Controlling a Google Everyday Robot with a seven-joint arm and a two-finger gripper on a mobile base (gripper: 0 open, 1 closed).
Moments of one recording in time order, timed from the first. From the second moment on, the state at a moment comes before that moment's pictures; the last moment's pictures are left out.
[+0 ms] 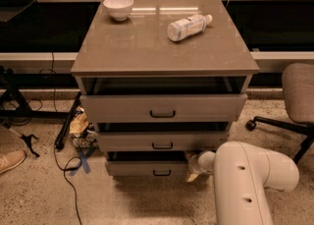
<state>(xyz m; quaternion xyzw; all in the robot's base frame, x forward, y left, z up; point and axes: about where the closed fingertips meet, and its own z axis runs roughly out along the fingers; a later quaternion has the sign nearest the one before) 0.670 -0.172 0.165 -0.73 0.63 -0.05 0.26</state>
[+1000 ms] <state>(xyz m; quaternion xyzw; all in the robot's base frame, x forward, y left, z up) 0.620 -0.205 0.166 -0.69 0.70 -0.02 0.19</state>
